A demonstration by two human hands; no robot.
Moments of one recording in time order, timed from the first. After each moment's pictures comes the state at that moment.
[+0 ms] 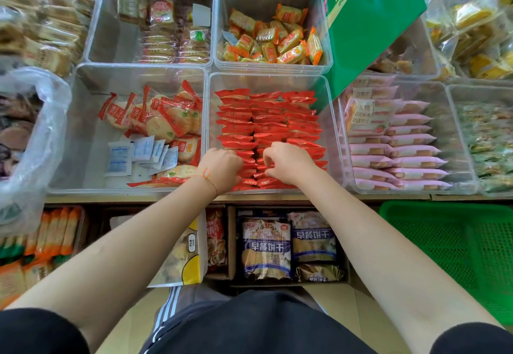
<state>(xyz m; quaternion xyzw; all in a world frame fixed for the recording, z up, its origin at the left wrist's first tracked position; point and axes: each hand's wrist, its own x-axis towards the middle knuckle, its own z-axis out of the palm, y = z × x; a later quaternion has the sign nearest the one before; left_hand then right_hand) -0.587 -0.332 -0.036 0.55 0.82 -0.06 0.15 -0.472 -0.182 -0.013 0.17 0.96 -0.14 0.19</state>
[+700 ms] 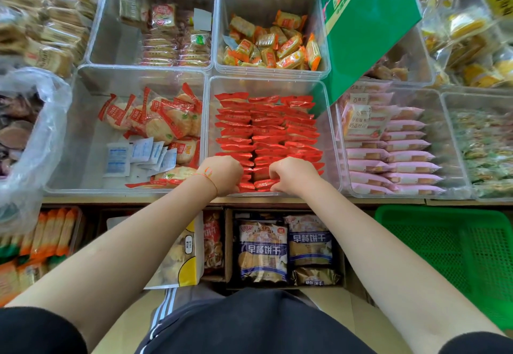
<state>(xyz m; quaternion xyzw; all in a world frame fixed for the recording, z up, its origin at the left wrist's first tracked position) -0.580 -0.325 -0.018 0.53 0.80 -0.13 0.26 -0.454 -0.183 -0.004 0.19 0.93 -0.12 0.30</state>
